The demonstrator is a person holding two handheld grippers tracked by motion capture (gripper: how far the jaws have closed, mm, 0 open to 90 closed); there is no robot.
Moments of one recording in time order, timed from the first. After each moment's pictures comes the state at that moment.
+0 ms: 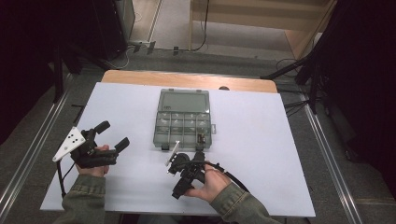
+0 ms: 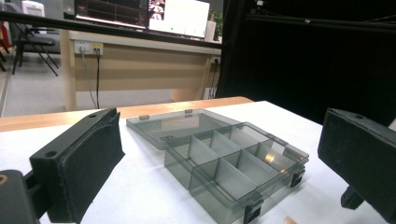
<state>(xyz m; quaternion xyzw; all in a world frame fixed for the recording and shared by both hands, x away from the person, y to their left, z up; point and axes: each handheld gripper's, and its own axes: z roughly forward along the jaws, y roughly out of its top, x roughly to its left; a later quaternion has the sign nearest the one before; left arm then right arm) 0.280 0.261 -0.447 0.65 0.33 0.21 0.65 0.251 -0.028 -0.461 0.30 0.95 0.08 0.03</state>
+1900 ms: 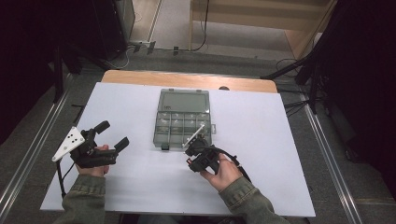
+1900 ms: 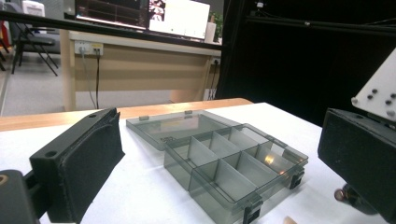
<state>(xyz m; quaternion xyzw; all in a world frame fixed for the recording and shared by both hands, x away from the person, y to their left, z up) 0.280 0.262 -0.447 0.65 0.33 0.21 0.65 0.278 -0.077 -0.440 0.40 0.90 0.16 0.01</state>
